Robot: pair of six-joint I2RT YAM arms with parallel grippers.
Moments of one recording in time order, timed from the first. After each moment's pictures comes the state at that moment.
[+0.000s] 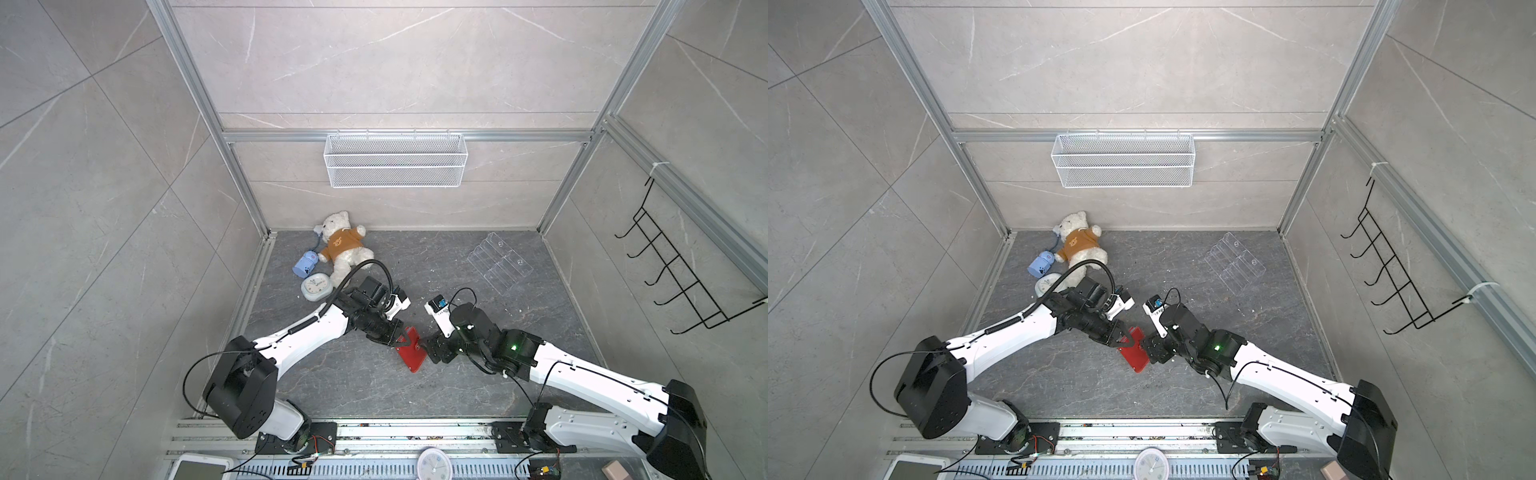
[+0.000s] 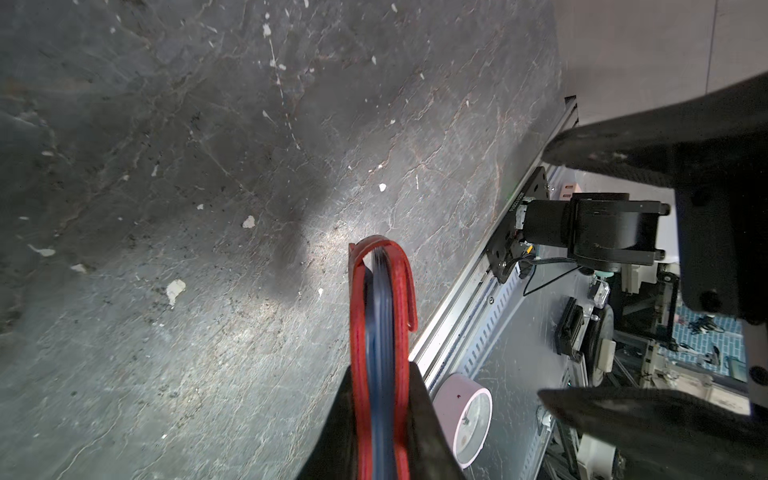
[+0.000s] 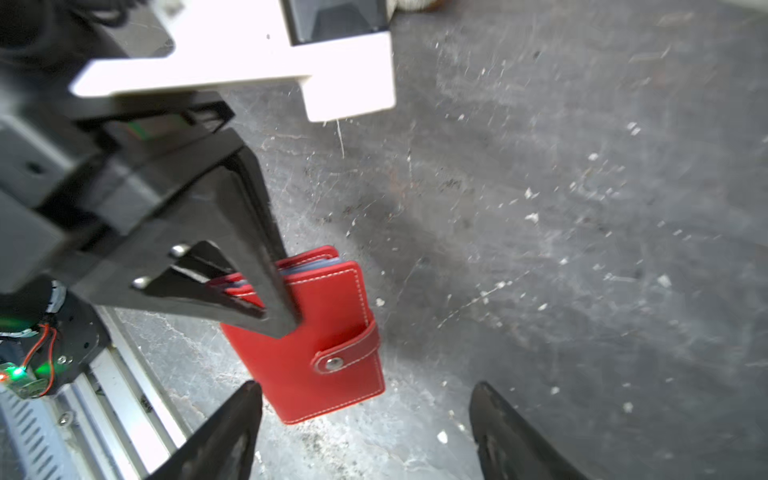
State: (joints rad) left arm -0.68 1.51 1.01 -0.63 0.66 -0.27; right arm 0.92 1.13 0.80 -0.42 0.04 0.26
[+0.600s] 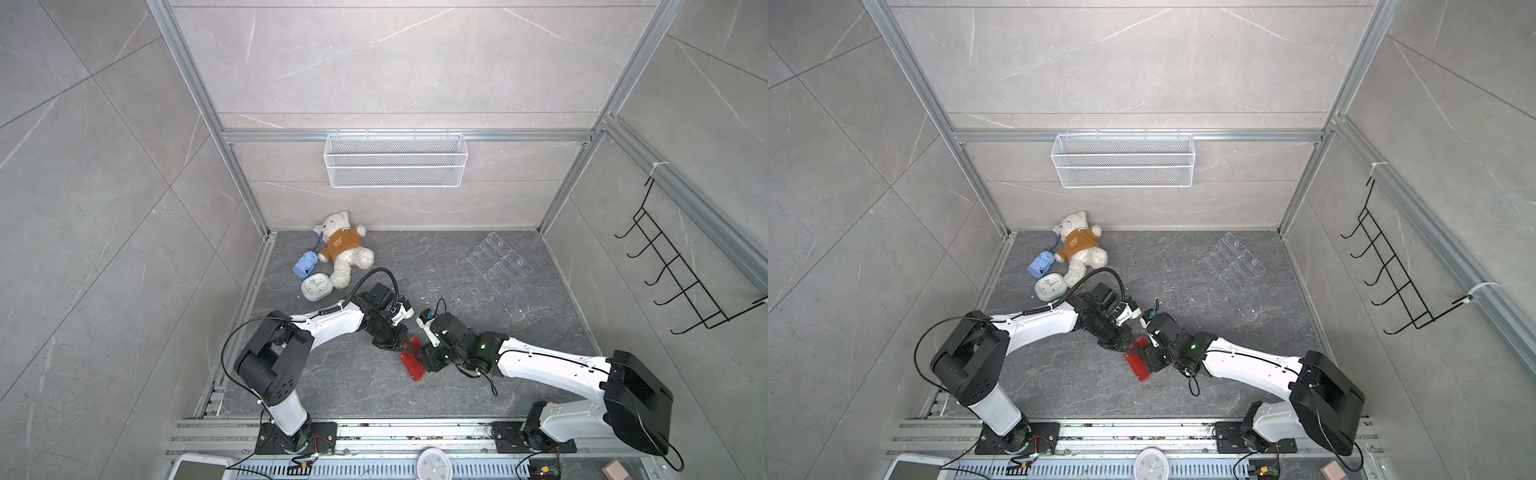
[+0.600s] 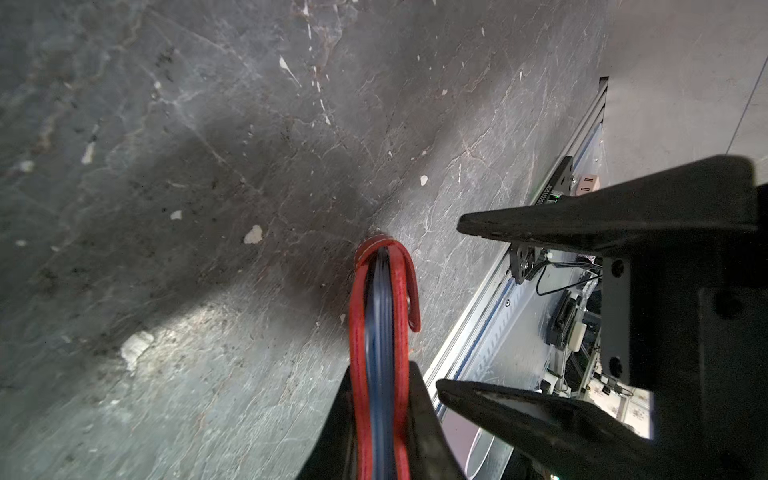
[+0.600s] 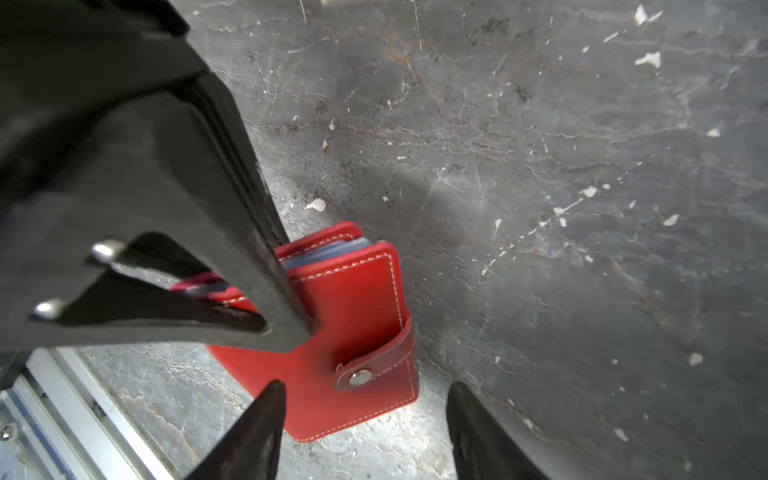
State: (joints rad) left arm -0.68 1.69 1.01 -0.55 0.73 -0.28; right arm 0.92 1.37 0.74 -0.32 0.00 0.39
